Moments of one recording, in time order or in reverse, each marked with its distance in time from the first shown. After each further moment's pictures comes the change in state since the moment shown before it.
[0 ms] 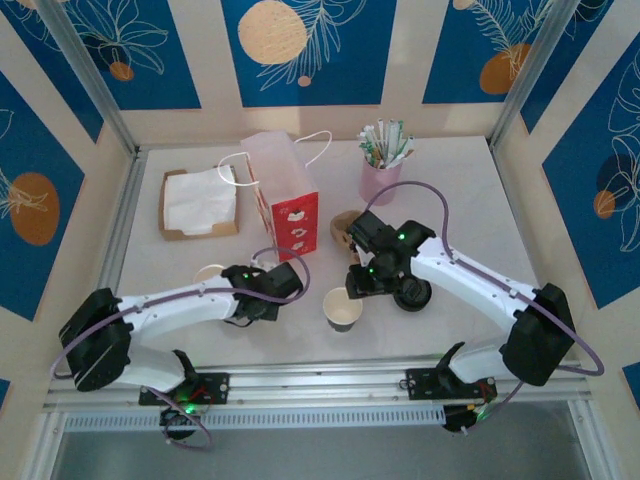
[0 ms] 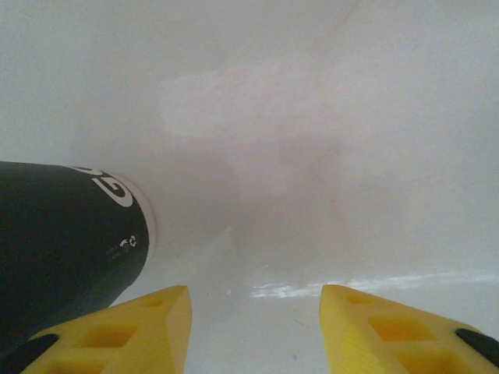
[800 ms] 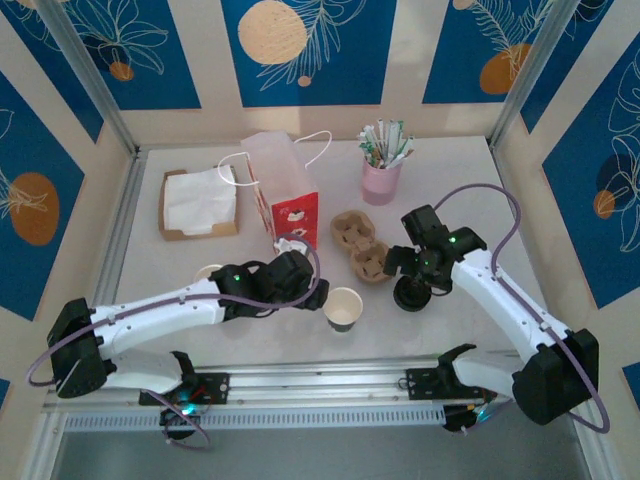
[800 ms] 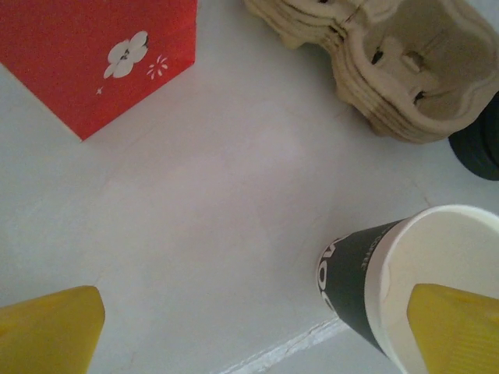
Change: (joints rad) left arm -0.108 -0.077 0.110 0.277 0.072 0.106; right arm -0.343 -0.205 -0.179 0.044 0.240 0.153
